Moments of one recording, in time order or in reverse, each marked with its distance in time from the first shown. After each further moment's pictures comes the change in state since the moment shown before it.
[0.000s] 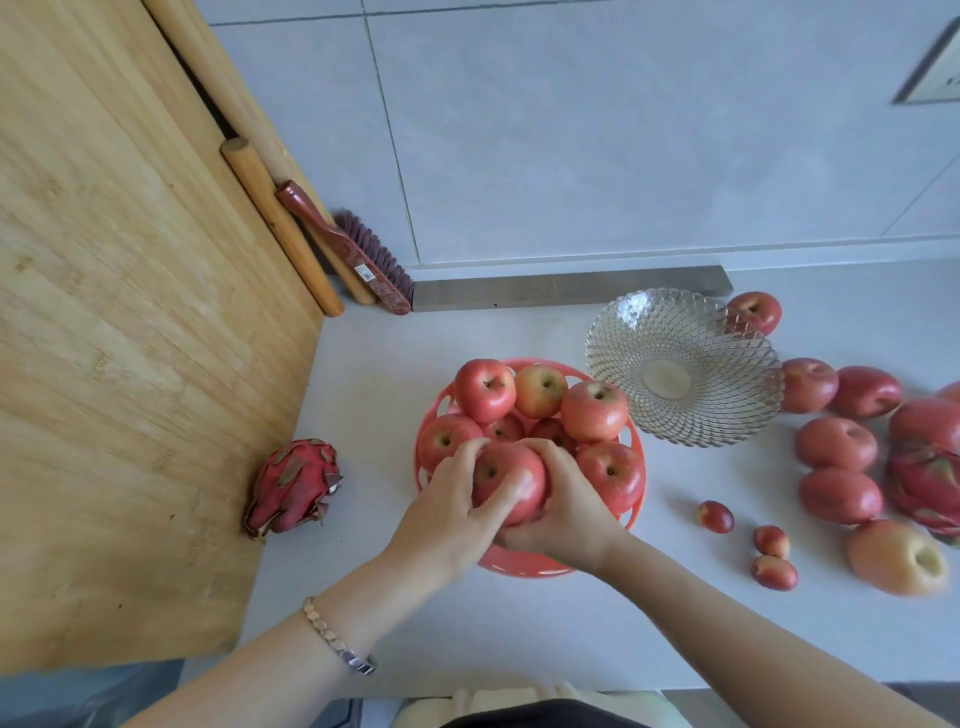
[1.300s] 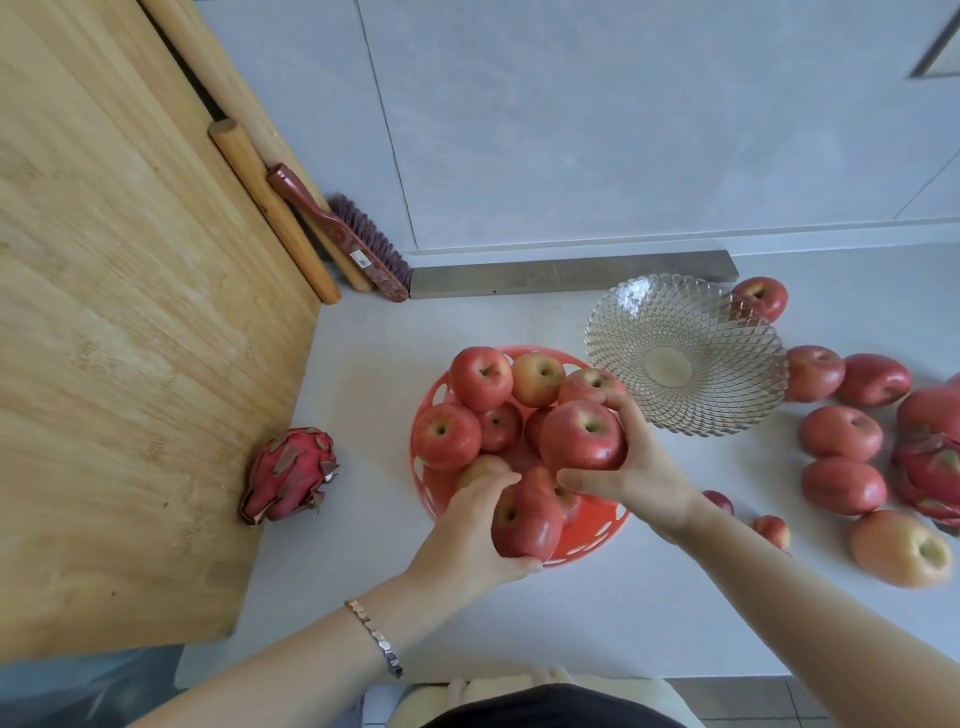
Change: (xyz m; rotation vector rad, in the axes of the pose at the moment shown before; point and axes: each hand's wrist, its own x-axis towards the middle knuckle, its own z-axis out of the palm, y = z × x) left_hand 0.010 -0.047 0.047 0.099 -0.082 0.179; right_hand -0.002 0.011 -0.062 0.376 0.046 0.075
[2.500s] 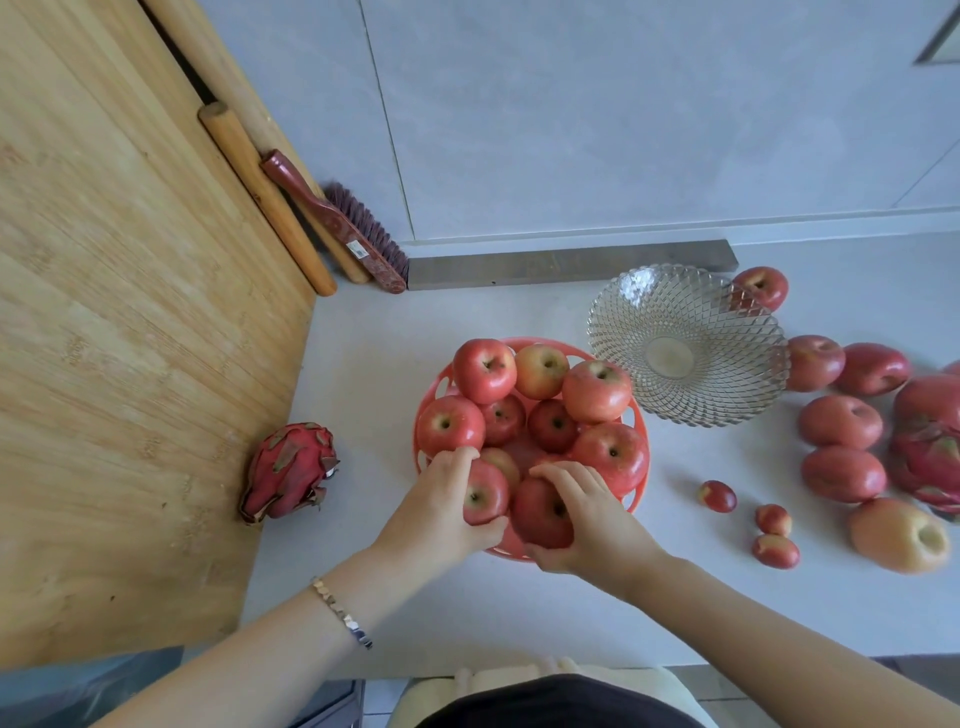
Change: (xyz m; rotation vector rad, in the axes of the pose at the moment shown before) left_hand -0.001 -0.006 -0.032 0.180 0.089 -0.035; right_hand -0.020 0.045 0.040 -0.811 -0.163 -0.202
